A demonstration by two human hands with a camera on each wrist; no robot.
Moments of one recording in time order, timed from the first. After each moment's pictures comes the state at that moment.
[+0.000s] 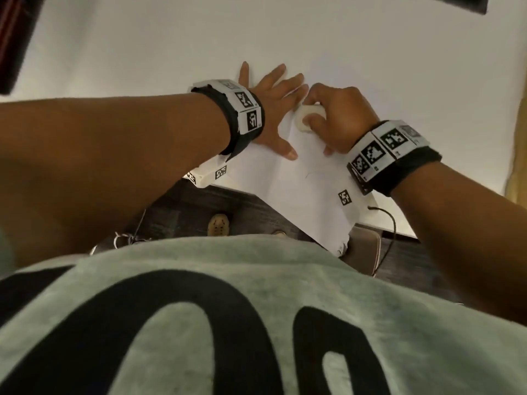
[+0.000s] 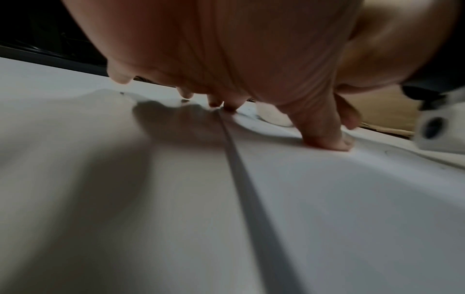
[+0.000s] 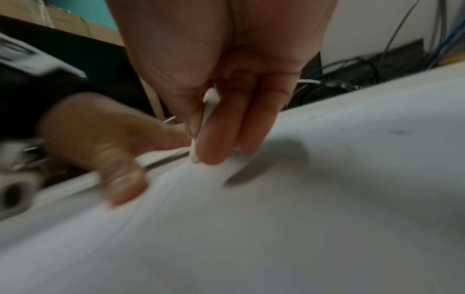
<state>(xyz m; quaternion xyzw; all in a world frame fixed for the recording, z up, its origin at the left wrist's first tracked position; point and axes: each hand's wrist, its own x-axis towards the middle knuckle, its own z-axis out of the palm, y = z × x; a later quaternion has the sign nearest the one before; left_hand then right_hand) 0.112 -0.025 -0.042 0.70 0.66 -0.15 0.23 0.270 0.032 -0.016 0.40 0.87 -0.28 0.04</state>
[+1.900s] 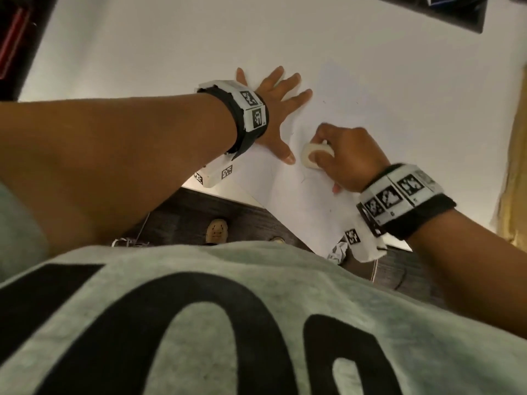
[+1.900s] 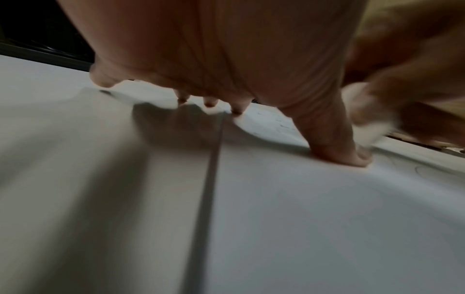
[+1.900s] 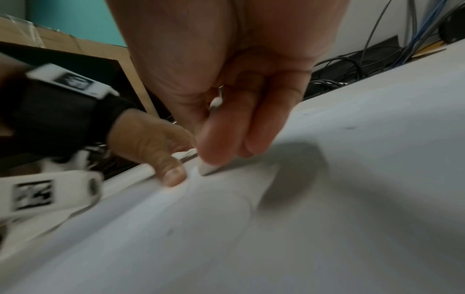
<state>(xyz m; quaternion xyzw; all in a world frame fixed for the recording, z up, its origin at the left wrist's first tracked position) 0.107 -0.008 -0.037 0.67 0.68 -0.16 0.24 0.294 0.020 -0.011 0.42 0.85 -0.31 0.10</state>
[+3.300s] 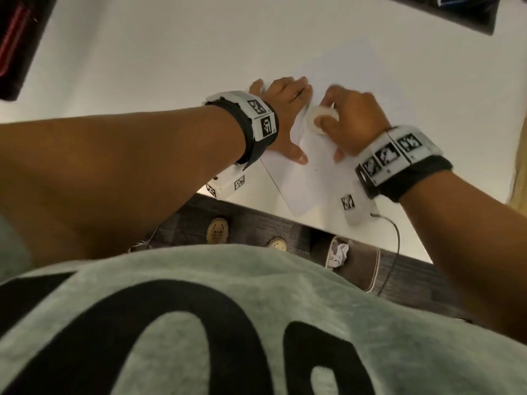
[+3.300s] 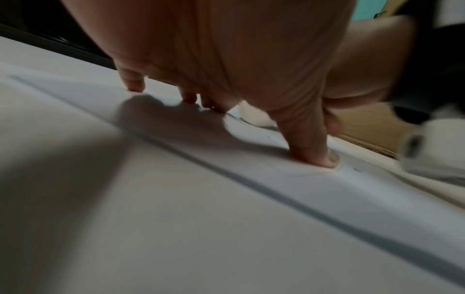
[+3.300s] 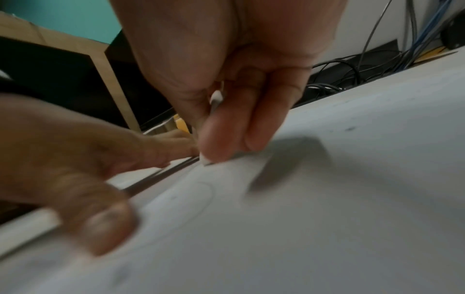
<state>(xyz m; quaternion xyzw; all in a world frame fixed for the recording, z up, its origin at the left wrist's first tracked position) 0.118 -0.007 -0.042 0.67 0.70 -0.11 0.23 0.268 0.061 -0.015 0.42 0.86 -0.26 0.05</state>
